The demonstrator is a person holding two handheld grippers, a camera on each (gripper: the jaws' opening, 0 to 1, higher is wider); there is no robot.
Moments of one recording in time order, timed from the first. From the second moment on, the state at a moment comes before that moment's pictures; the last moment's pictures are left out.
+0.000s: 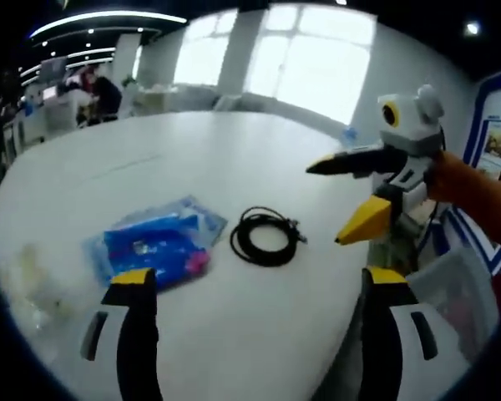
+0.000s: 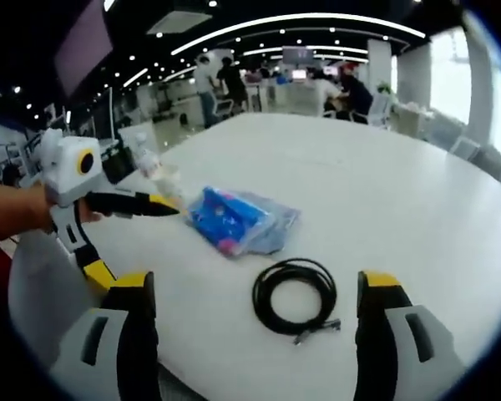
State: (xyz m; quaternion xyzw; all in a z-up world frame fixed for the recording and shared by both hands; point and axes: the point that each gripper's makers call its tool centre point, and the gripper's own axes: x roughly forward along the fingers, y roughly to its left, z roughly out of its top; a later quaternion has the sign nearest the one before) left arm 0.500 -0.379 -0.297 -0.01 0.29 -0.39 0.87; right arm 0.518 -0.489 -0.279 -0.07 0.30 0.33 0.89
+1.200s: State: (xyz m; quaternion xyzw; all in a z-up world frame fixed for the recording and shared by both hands) left arm 0.509 -0.309 -0.305 -0.04 0.27 -0.32 0.91; right arm 0.514 -0.442 -0.292 -0.01 0.30 0.34 0.89
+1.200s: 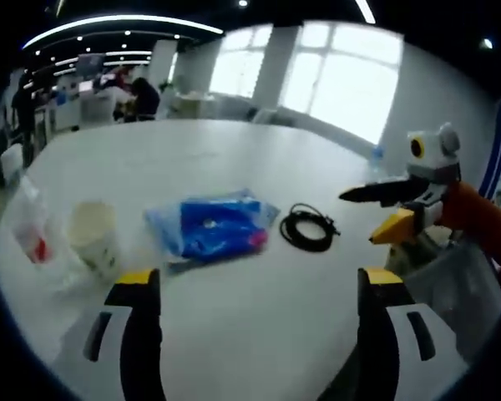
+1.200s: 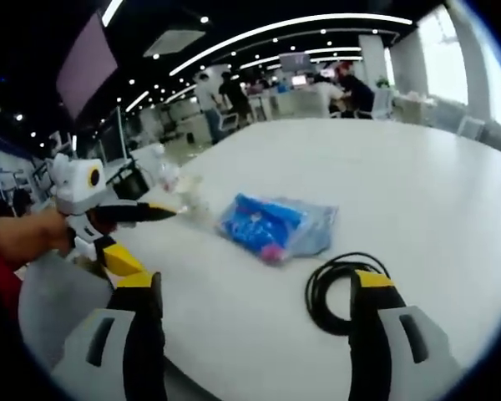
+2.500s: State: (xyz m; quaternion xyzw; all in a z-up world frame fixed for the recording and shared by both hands) left arm 0.609 -0.322 -0.353 0.00 0.31 -0.30 0.90; right arm 0.599 -0.414 -0.357 -0.02 0.37 0.34 0.87
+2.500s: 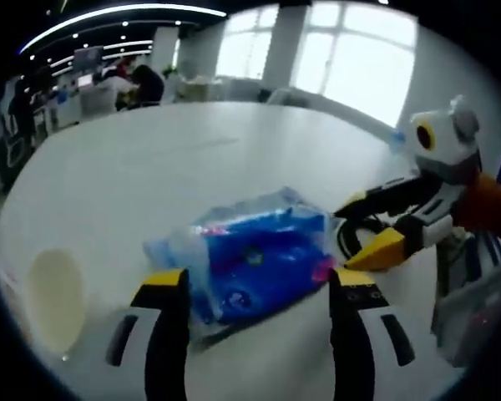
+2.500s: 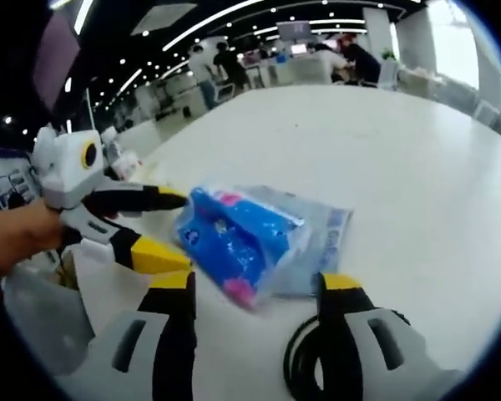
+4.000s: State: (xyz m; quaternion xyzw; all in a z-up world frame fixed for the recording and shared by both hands) left arm 0.622 -0.301 -0.360 0.04 0.32 -0.25 0.91; right arm 0.615 -0.424 -0.367 -0.02 0.38 0.31 0.87
